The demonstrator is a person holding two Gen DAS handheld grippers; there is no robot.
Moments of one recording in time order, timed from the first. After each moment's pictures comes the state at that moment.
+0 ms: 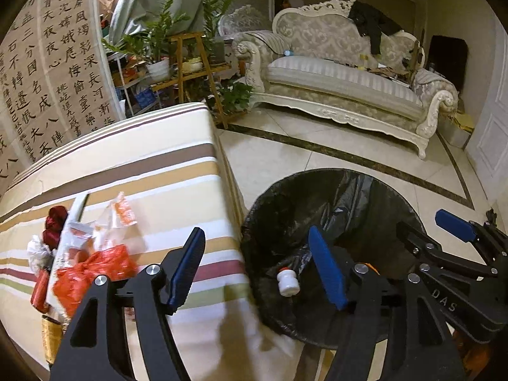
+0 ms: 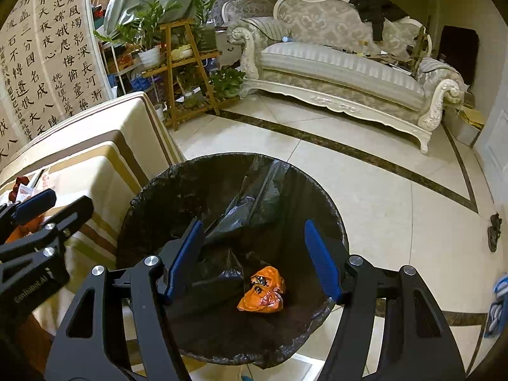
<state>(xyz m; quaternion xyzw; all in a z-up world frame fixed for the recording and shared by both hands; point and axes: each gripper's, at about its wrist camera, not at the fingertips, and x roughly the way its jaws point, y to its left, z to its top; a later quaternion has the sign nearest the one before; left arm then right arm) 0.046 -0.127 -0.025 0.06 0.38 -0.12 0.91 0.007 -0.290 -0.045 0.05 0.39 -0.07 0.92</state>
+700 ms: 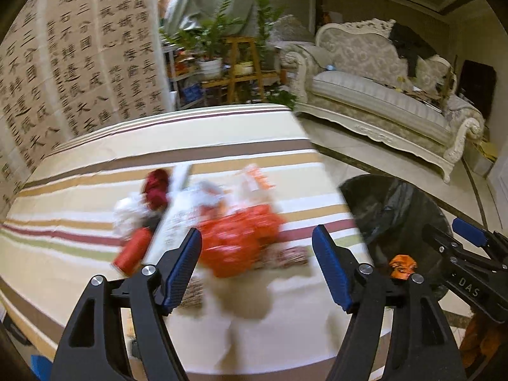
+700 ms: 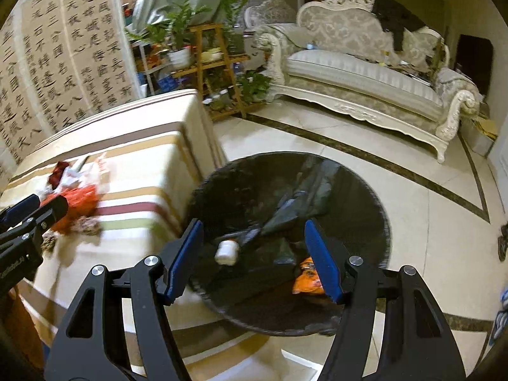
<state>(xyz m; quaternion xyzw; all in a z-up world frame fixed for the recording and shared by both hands) 0.006 -0.012 -0.008 0.02 0.37 -0.03 0.93 -0.018 -0.218 -0.027 0.04 0.38 -0.02 0.92</state>
